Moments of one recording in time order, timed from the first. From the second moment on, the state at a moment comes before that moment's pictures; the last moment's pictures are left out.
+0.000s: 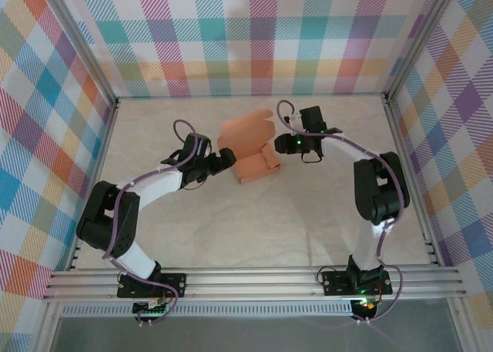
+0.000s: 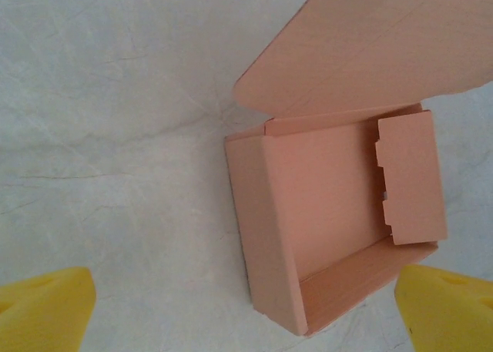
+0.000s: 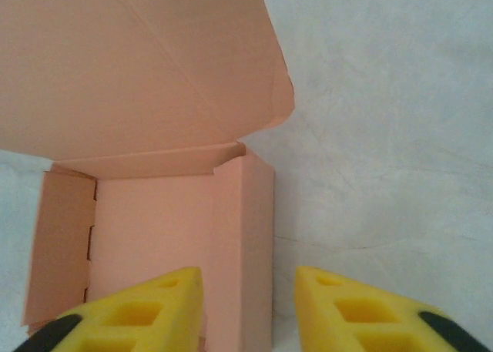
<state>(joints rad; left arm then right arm) -0.42 1.61 0.93 -0.13 0.15 -0.80 0.33 1.91 1.33 -0.32 -0.39 0.16</state>
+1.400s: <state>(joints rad) -0.42 1.65 0.92 -0.11 0.17 -0.84 0.53 2.05 1.43 -0.49 0.14 0.00</state>
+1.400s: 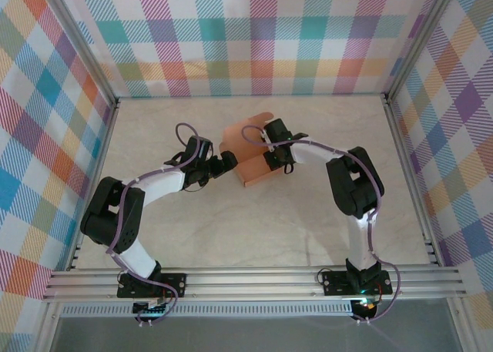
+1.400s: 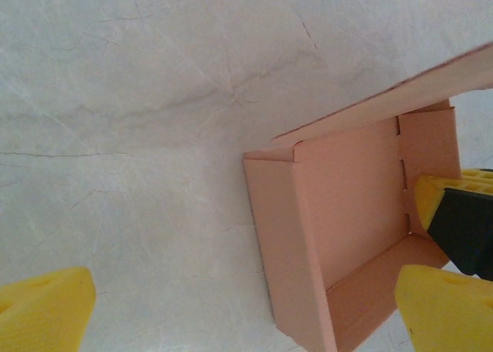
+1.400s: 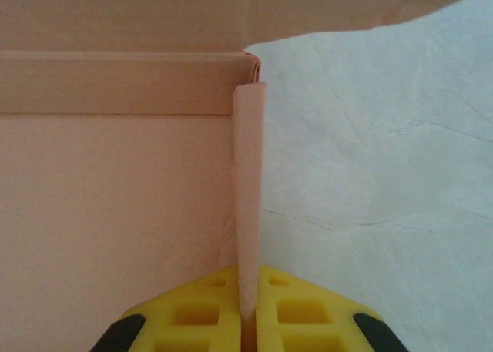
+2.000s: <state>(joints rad) -0.42 1.65 0.92 -0.11 0.18 -0.83 0.58 2.09 1.47 -0.53 0.39 0.02</state>
